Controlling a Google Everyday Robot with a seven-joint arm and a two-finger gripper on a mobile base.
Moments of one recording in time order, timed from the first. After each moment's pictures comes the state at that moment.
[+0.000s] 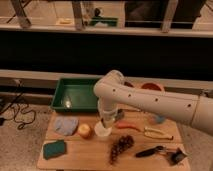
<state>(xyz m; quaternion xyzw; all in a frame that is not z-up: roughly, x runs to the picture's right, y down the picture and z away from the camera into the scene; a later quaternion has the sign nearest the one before) 0.004 0.156 0.709 -0.34 -0.11 -0.20 0.91</state>
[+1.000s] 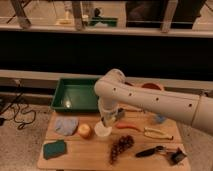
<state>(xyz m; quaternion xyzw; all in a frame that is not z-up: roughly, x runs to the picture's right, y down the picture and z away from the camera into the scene) 0.007 0.153 0.708 -0.35 -0.11 -0.19 0.91</state>
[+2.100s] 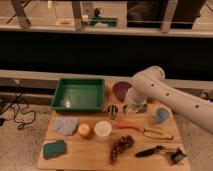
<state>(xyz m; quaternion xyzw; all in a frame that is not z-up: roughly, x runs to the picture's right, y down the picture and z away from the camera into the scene) 0.123 0.099 0.731 -0.27 -0.10 -0.01 0.96</state>
